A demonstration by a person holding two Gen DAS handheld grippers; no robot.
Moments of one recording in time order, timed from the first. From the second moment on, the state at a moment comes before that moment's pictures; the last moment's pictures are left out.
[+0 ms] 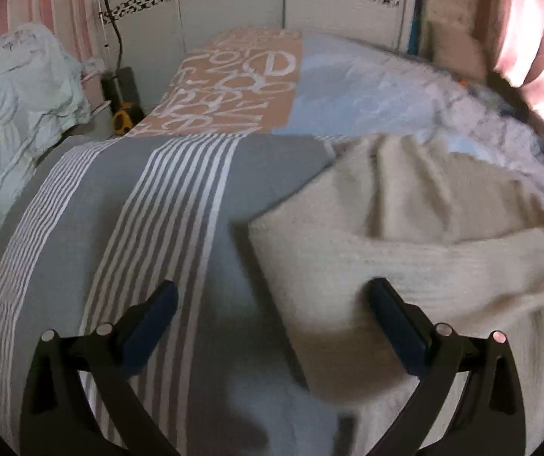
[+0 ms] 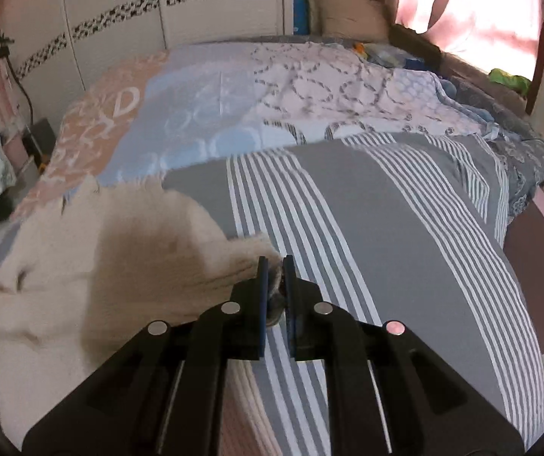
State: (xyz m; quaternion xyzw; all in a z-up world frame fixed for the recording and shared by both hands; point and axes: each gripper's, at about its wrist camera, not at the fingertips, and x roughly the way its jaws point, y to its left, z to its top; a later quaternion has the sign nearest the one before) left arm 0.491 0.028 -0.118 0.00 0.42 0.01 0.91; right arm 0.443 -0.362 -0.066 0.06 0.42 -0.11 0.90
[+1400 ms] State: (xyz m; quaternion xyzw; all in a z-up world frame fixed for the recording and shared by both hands) left arm 0.213 -0.004 -0.047 0.02 0.34 -0.11 0.93; right arm 0.100 -0.395 -0.024 0.09 0.38 -0.11 0.92
